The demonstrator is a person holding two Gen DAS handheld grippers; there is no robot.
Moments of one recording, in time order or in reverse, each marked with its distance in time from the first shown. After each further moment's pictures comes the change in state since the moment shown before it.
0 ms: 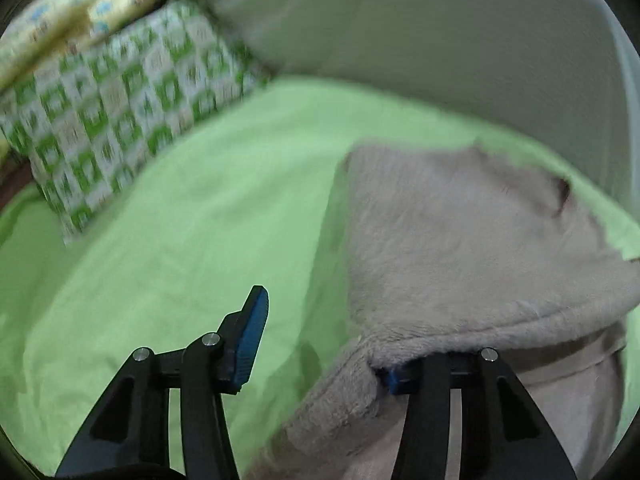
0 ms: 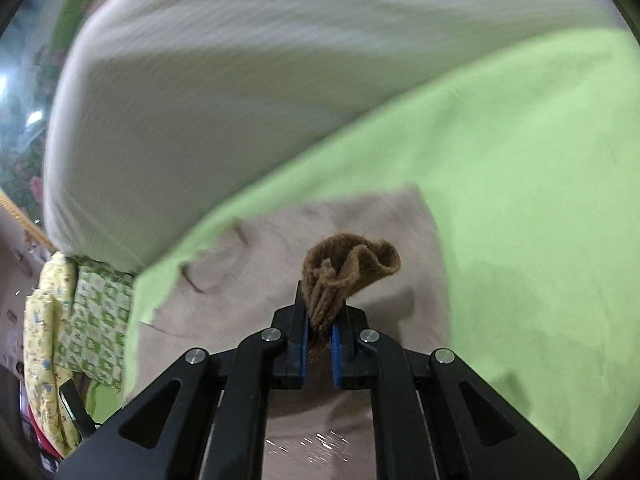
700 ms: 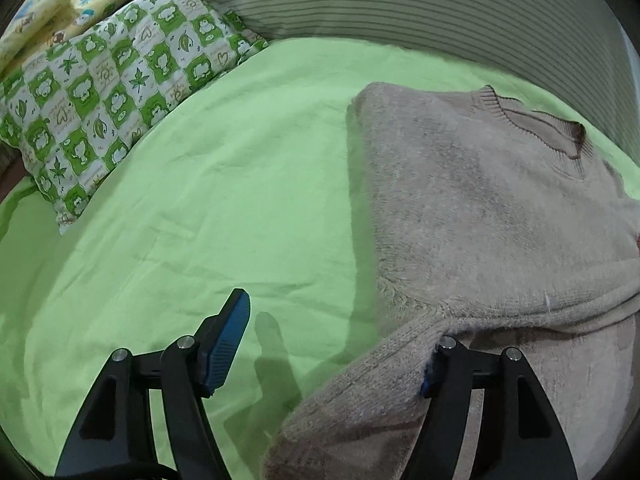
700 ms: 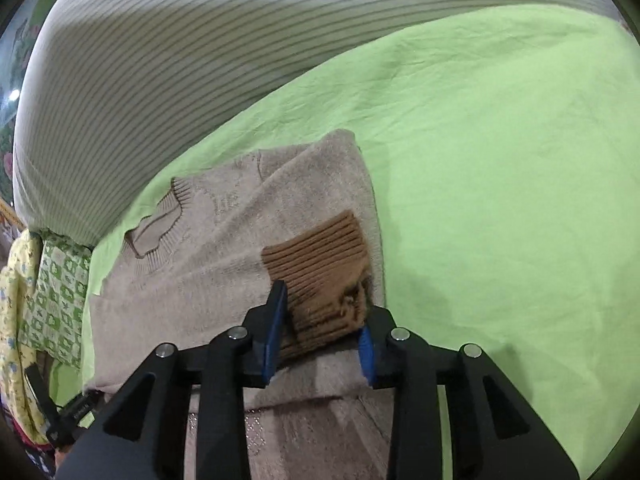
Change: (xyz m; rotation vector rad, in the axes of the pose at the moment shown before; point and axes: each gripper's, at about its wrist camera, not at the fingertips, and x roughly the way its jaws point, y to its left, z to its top) left arm 0.032 0.007 -0.024 0.072 0.112 0.038; right arm 0.025 -0.043 -0.033 -0.027 0.084 -0.136
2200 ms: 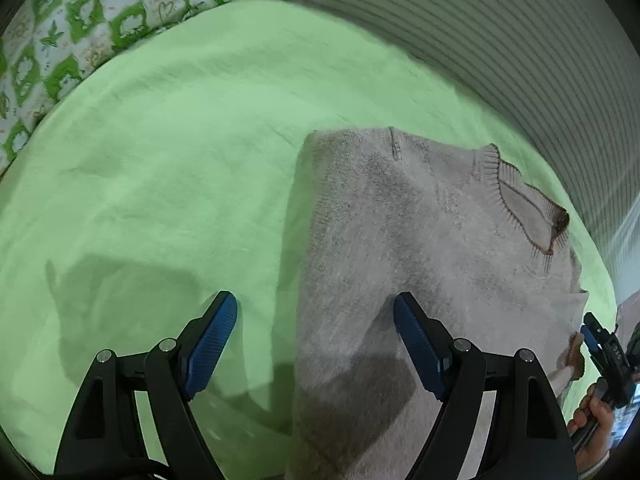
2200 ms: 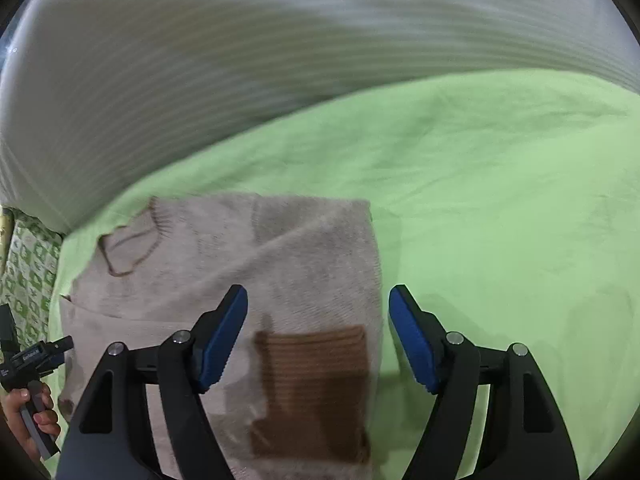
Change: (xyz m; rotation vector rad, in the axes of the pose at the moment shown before) left arm 0.053 -0.011 0.087 -0.200 0.203 -0.285; right arm 0.033 0.020 0.053 -0.130 0.039 -0.106
